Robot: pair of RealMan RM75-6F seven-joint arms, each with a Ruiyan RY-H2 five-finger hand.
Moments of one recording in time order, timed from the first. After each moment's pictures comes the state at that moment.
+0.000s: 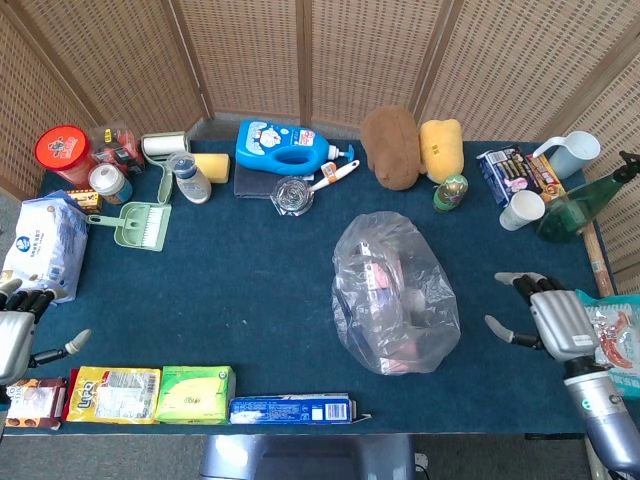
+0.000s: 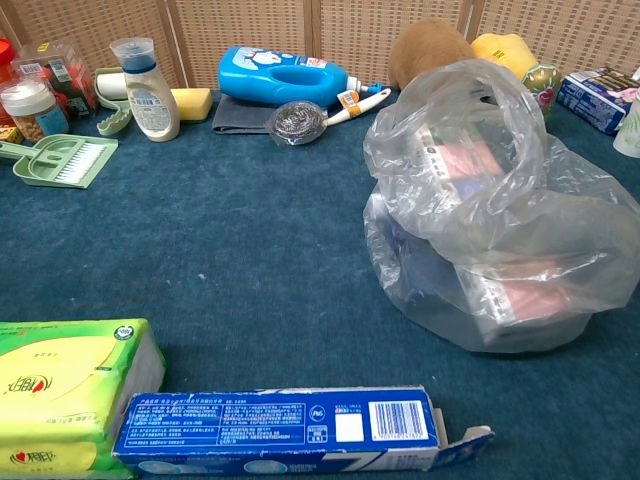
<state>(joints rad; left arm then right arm) -0.11 -1.12 -0.05 -1.60 1.49 1.48 0.14 0.27 -1.06 0.12 -1.67 -1.49 1.23 0.05</state>
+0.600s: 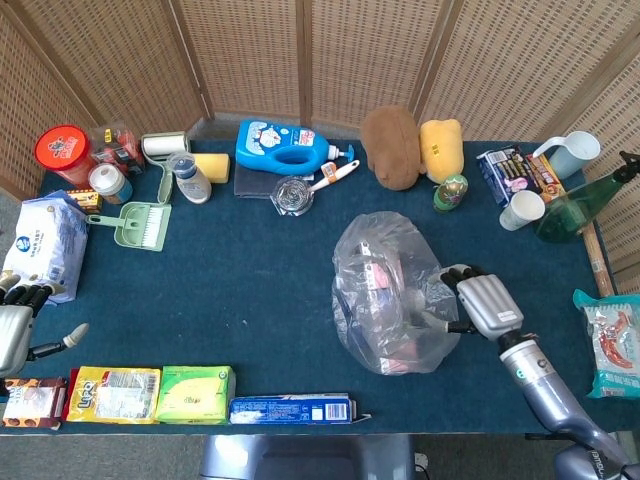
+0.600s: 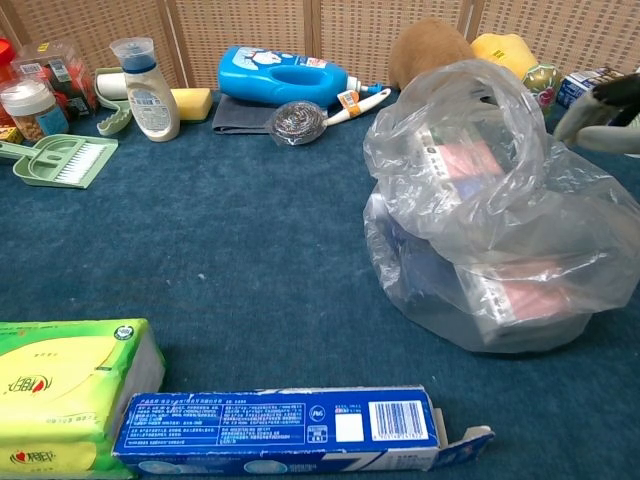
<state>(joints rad) -0.13 -1.13 -0.06 -1.56 1.46 1.44 0.11 0.46 -1.16 0.15 -1.70 -1.41 1.01 -0.05</state>
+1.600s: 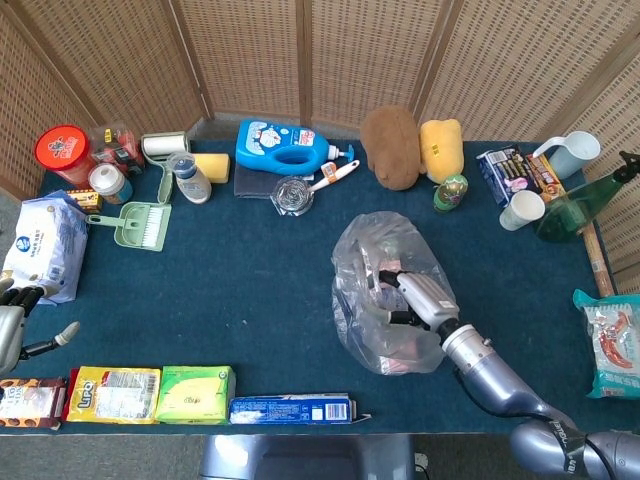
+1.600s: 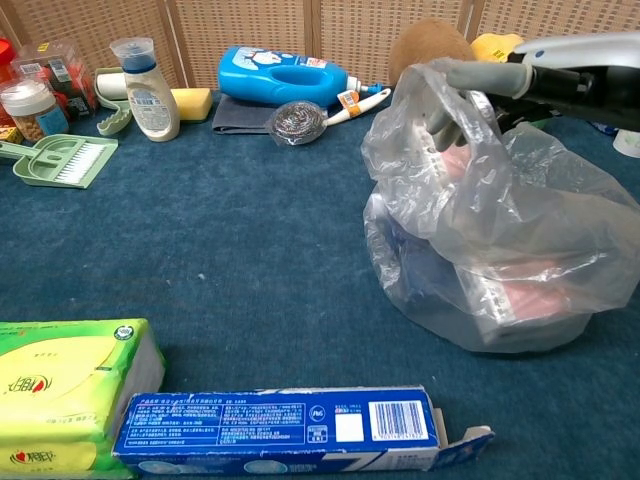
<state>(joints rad) -0.13 -1.17 -0.06 -1.44 1.44 1.41 0.00 0.64 -1.17 0.26 -1.91 -1.09 0.78 0.12</state>
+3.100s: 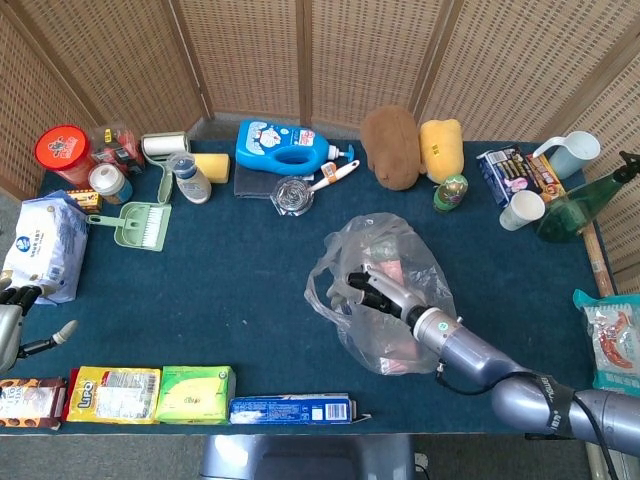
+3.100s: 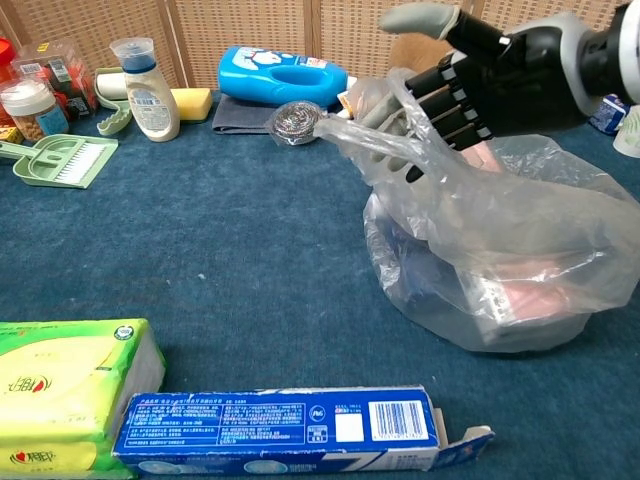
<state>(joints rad) -0.14 -1.18 -0.06 -1.41 1.43 1.40 -0.02 0.89 -1.10 0.32 -1.92 -0.73 0.46 0.45</state>
